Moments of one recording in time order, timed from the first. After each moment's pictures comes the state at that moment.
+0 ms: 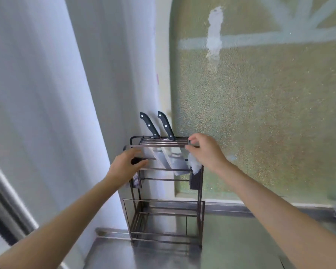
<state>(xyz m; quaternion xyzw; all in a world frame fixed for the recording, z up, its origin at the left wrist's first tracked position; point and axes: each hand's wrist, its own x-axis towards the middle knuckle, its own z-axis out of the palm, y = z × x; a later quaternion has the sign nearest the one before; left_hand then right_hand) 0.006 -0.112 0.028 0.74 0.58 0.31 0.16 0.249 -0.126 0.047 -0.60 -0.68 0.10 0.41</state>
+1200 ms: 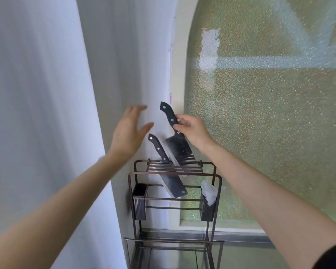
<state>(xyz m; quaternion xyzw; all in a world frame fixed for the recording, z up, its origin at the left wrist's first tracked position) 0.002 -0.020 0.138 0.75 0.44 0.49 0.02 0.191 -0.007 0.129 -0.48 -0.65 0.23 0.54</state>
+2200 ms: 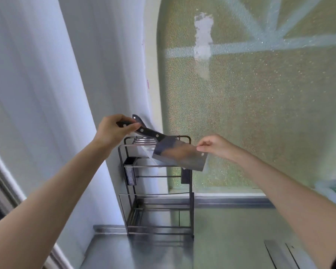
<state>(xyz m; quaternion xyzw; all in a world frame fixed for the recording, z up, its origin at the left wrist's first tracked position) 0.022 -0.153 0.135 0.69 0.48 0.48 0.23 0.327 -0.151 0.059 -0.56 -0.72 0.26 0.32</state>
